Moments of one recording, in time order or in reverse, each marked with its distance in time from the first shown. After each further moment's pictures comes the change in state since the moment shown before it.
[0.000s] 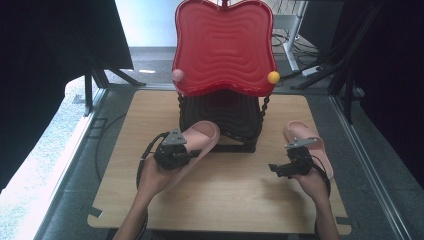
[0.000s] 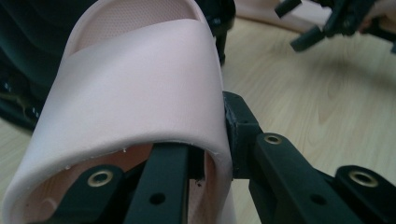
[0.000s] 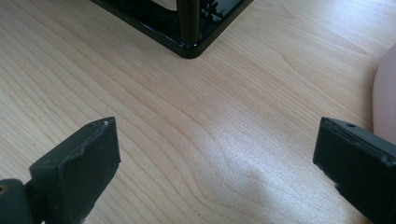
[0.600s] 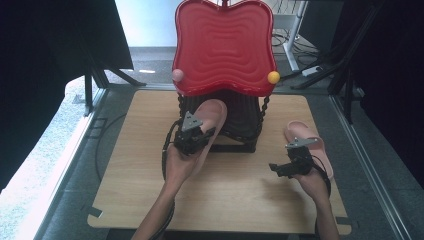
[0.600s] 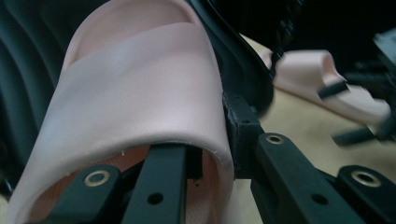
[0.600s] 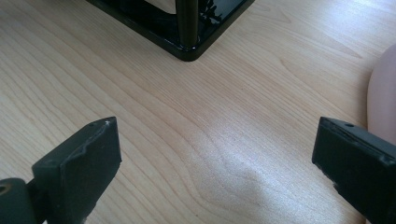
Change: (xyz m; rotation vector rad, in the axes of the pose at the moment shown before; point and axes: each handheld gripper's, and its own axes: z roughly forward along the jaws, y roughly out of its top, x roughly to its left) left arm -0.007 0.046 0.041 -0.176 0.205 -0.129; right arm 0.000 0.000 -0.002 -0.007 -0.009 -0.003
